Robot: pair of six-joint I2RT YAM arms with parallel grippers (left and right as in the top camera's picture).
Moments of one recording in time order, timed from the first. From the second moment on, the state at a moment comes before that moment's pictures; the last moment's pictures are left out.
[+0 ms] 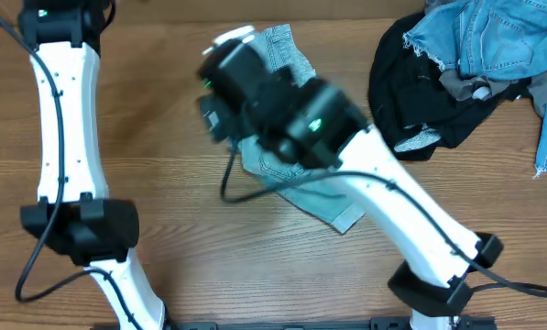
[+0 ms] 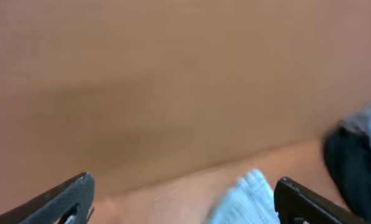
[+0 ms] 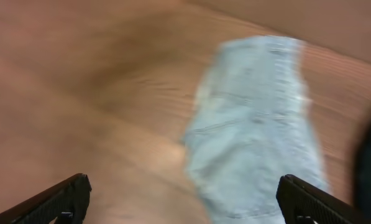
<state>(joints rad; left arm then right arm) 0.07 2.07 2.37 -0.70 0.42 0.08 0.85 1.97 2.44 -1.37 0.33 0.41</state>
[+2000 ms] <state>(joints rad) -0.76 2.42 2.11 -0.86 -0.19 0.34 -0.07 1.56 2.45 -1.42 0.45 0.67</state>
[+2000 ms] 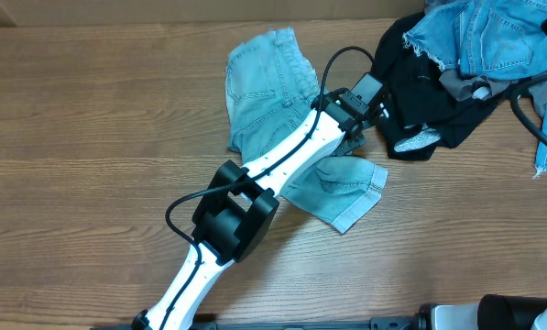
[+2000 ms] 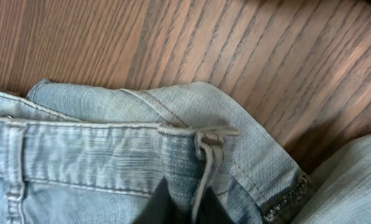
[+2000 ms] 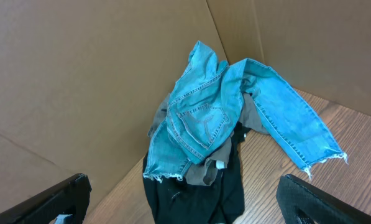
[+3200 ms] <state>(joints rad) -0.41 2.11 2.30 -1.62 -0.48 -0.80 -0.07 1.56 2.45 -1.41 0.45 0.66</state>
